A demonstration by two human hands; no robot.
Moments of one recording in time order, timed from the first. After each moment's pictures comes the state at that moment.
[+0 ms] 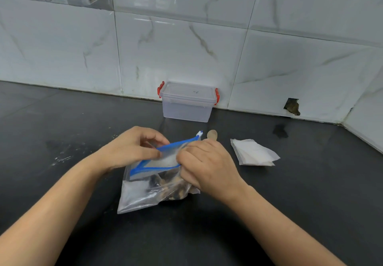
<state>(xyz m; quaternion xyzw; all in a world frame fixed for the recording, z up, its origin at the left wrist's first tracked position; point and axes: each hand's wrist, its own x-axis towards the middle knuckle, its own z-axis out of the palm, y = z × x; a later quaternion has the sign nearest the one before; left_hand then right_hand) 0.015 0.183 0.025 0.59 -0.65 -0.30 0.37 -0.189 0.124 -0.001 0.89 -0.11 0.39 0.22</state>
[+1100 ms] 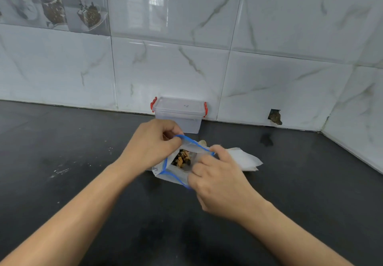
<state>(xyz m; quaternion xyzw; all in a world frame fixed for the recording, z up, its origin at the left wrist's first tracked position) -0.058 0.197 0.076 0.64 -0.65 -0.05 0.41 -0.236 0.176 0.042 0.92 -0.20 0.15 0.29</state>
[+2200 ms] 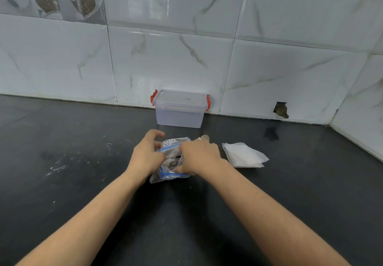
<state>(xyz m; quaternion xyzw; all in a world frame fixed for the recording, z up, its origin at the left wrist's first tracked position) -0.034 0.149 -0.003 0.71 -0.47 -0.21 0.48 -0.165 0.117 0.041 0.88 -0.47 -0.04 0.04</state>
